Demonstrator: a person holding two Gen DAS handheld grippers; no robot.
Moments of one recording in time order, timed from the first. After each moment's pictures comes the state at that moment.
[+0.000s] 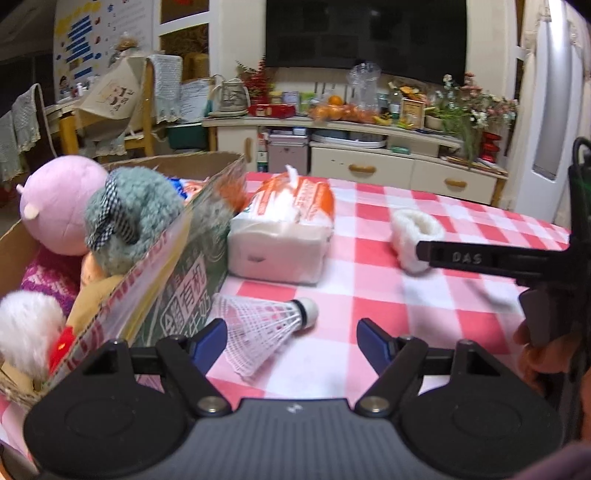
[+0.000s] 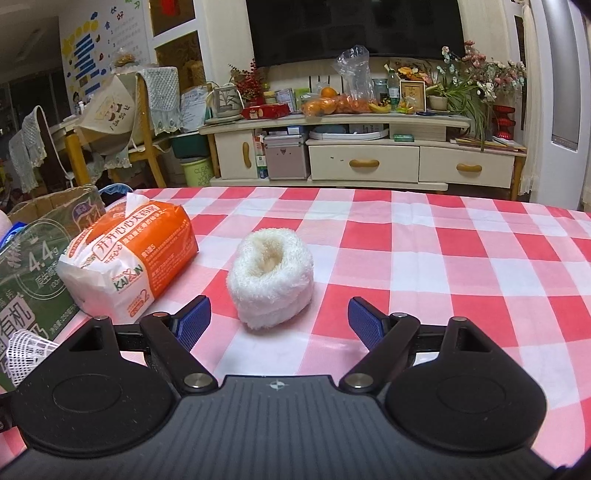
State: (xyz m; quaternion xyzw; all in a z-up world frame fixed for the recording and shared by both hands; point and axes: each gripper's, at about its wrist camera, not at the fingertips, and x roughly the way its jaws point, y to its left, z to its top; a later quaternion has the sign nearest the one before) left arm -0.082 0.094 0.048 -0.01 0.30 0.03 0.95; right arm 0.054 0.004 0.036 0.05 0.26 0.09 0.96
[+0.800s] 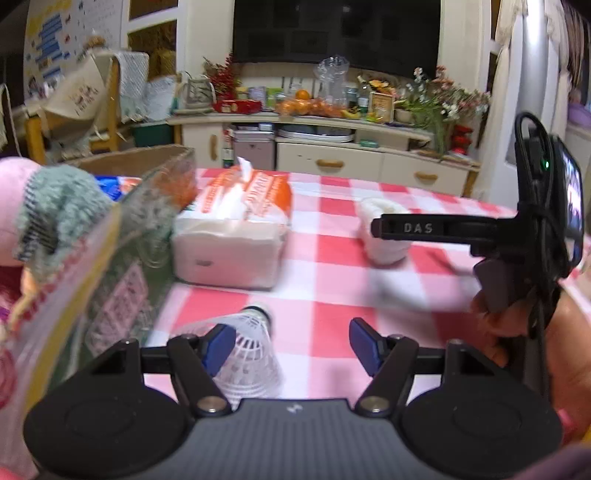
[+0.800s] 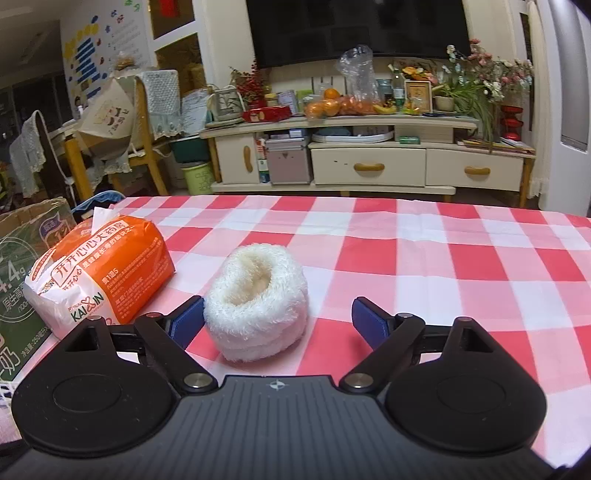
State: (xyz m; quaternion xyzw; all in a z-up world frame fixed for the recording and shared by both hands) left arm -0.058 0.074 0.034 -0.01 0.31 -0.02 0.95; right arm 0.087 -0.005 0.033 0.05 0.26 0.10 0.96
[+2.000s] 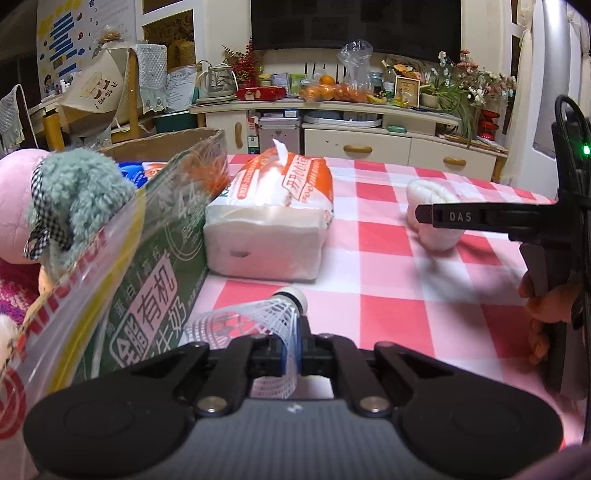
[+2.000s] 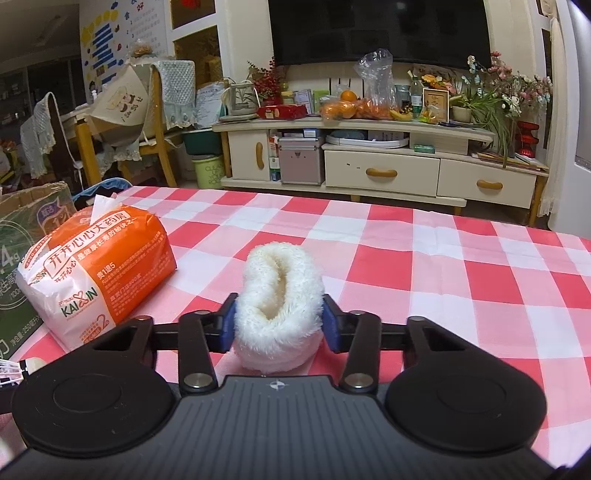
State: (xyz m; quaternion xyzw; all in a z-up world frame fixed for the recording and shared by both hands) left arm -0.045 0.090 0.026 0.00 0.33 0.02 0.94; right arm 0.100 -0.005 0.031 0.02 0.25 0.12 0.96
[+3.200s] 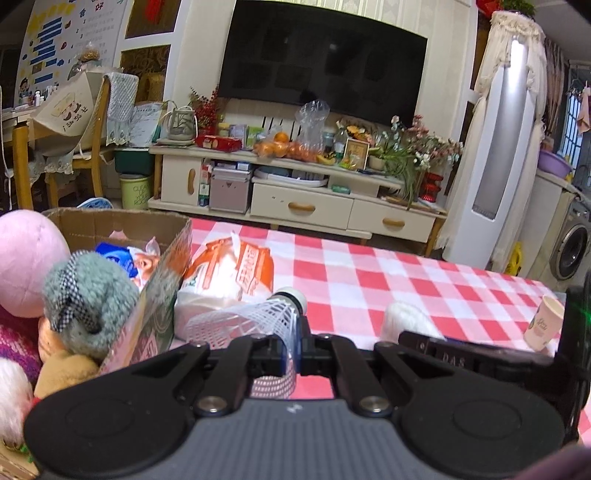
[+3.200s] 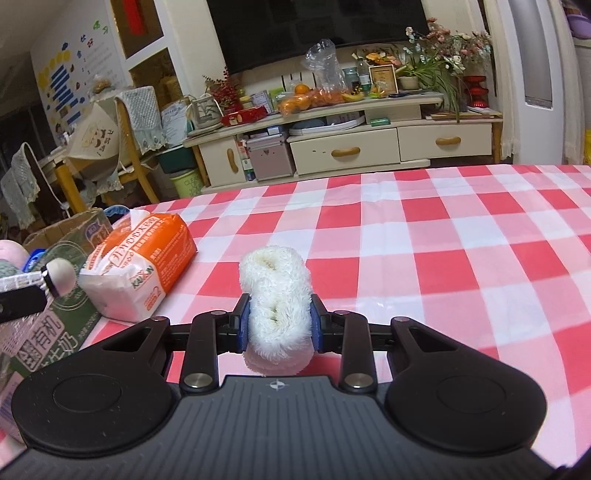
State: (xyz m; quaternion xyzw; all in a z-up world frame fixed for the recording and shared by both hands) left arm -0.074 0.102 0.086 -0.06 0.25 -0.07 0.96; right arm 0.004 -0.031 0.045 0.12 0.27 0.08 0.95
